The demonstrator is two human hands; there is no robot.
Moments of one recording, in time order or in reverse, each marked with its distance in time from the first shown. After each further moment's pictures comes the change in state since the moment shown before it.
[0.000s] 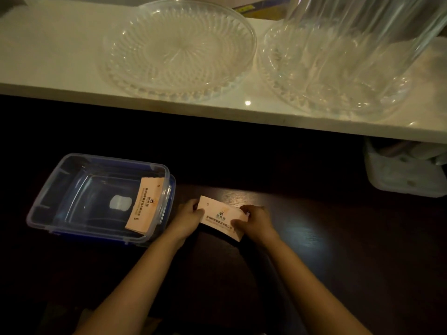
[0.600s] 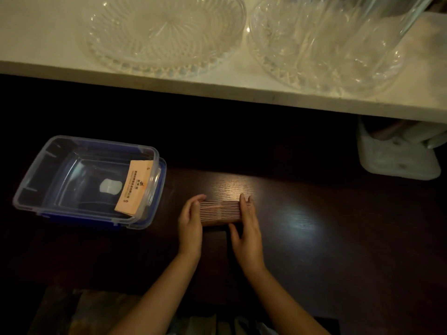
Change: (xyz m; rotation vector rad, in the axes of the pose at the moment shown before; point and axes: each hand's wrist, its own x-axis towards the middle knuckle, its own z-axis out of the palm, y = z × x) left_hand -0.036 -0.034 0.063 -0.475 0.323 0.302; right_hand -0.062 0.038 0.044 0.217 0.337 -0.408
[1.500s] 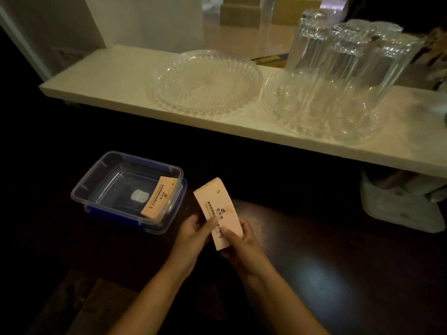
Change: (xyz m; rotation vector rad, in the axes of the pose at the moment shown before) left_hand -0.052 0.075 -0.024 -0.231 -0.224 -0.145; right_hand -0.007 -0.085 -0.052 0.853 -0.444 0.431
